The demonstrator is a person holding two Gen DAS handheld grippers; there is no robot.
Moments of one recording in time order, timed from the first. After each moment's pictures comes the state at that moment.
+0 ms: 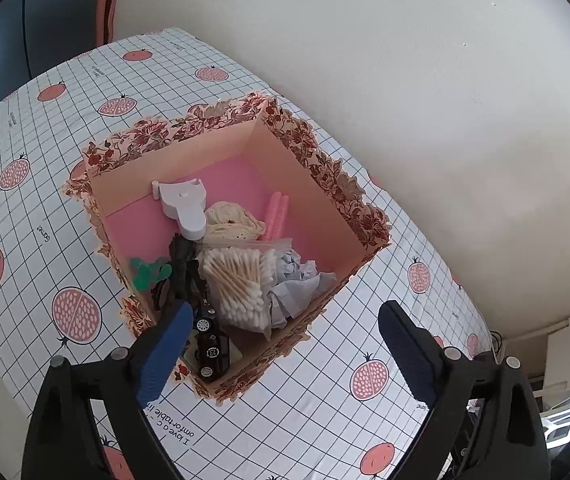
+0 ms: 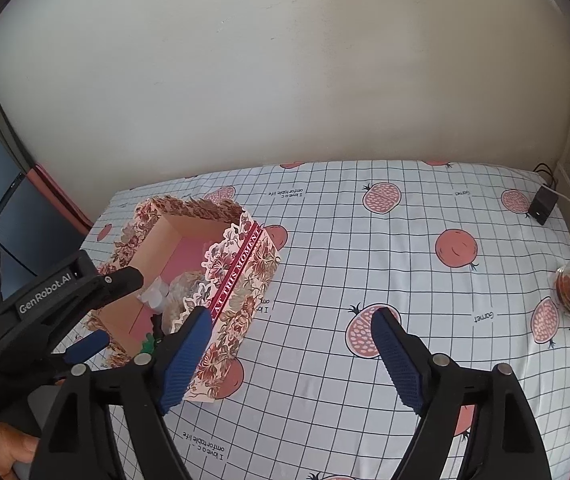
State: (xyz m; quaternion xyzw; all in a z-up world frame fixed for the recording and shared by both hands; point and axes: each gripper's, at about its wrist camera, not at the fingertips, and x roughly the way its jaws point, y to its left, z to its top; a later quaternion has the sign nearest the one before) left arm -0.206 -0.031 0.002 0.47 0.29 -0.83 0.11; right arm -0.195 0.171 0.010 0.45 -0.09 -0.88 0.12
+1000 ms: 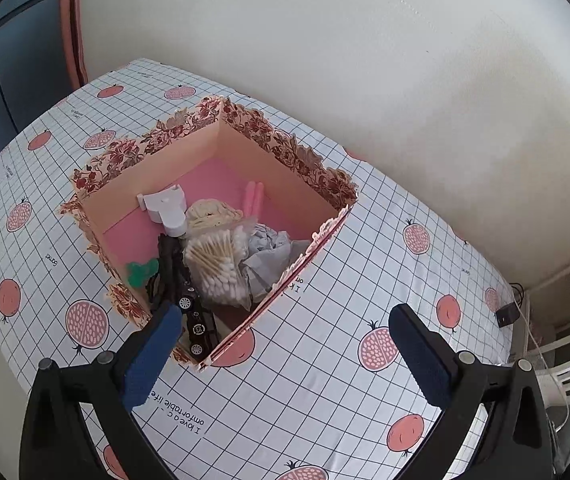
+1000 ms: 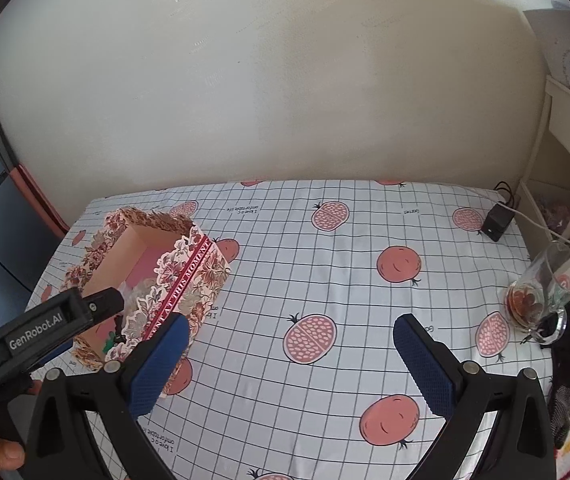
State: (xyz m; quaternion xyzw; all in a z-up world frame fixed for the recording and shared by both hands) left arm -0.194 0.022 0.015 0.48 0.19 -0.85 0.09; right arm -0.178 0.218 0.024 0.42 -0.05 -0.90 0.07
